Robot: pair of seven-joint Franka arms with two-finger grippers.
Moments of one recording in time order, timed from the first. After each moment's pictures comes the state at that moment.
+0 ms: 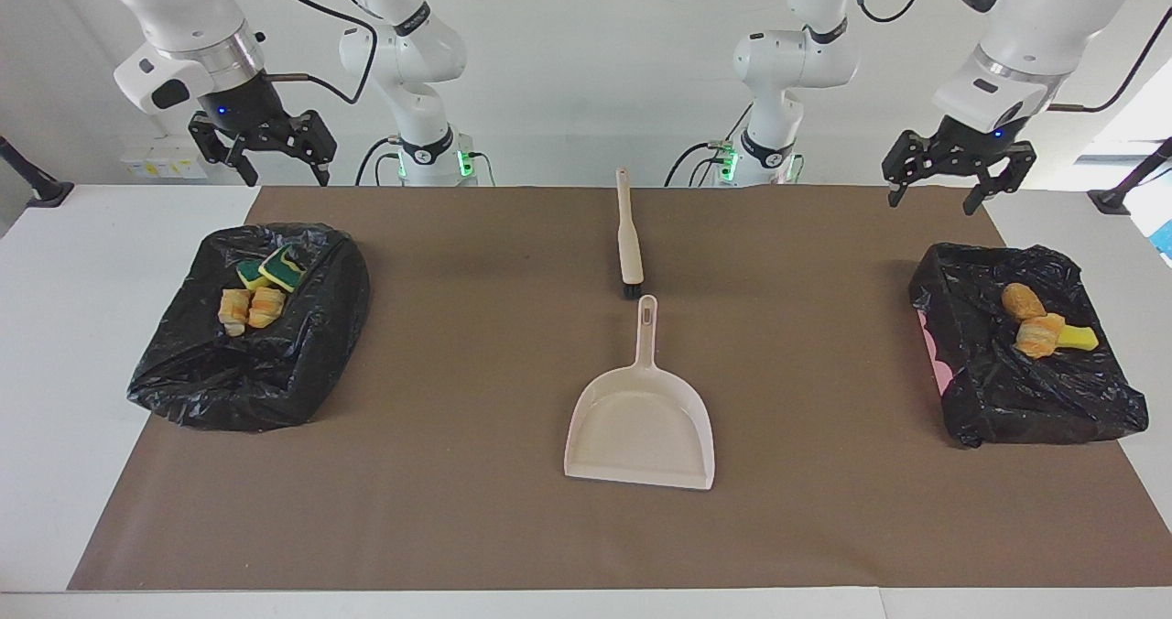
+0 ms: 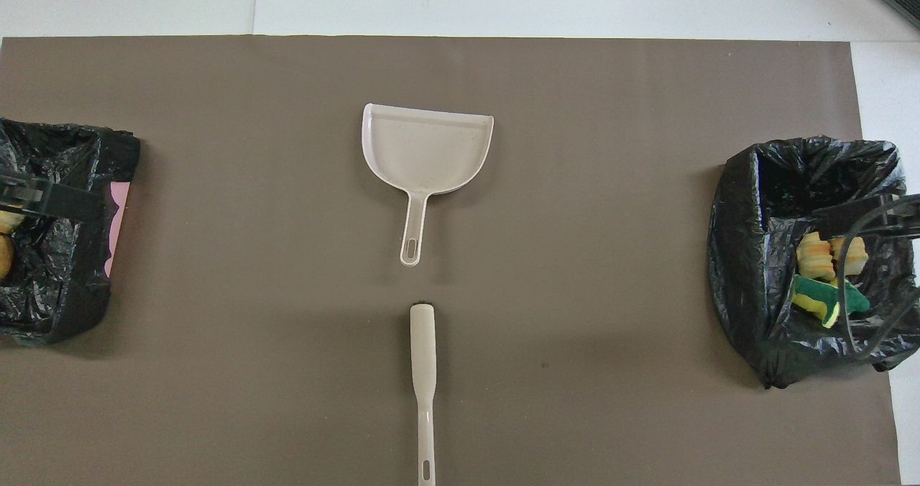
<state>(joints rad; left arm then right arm) -0.11 -0.03 0.03 -1.51 0.03 1.51 0.17 -0.02 -0.05 -0.02 -1.57 0.00 1.49 -0.03</state>
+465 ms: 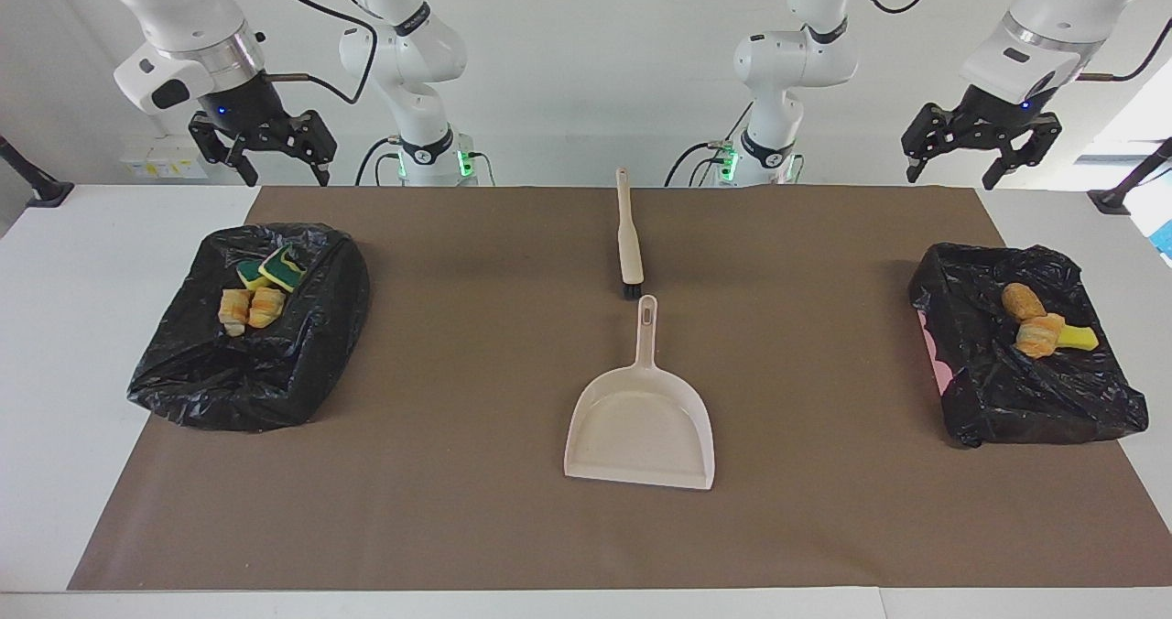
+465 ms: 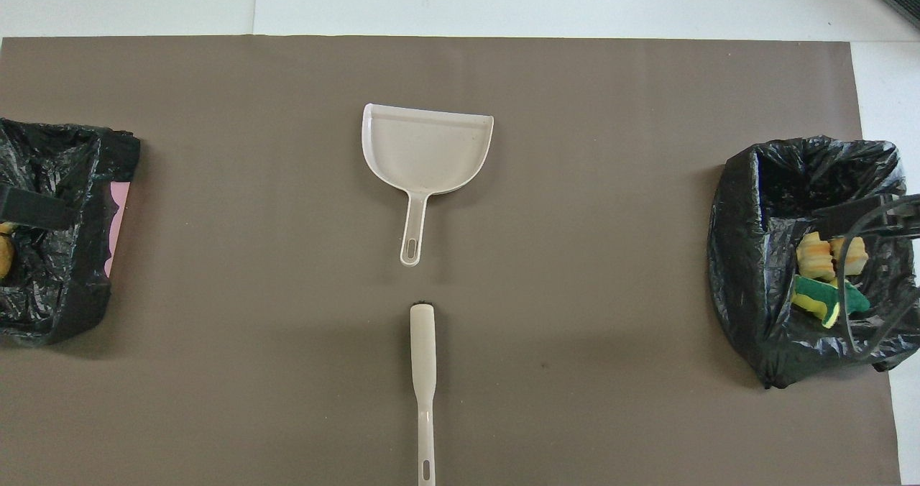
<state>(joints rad) -0.06 -0.02 -0.01 -1.46 0.03 1.45 0.18 -0.02 -0.05 -0.02 -1.57 0.00 1.49 -0.03</state>
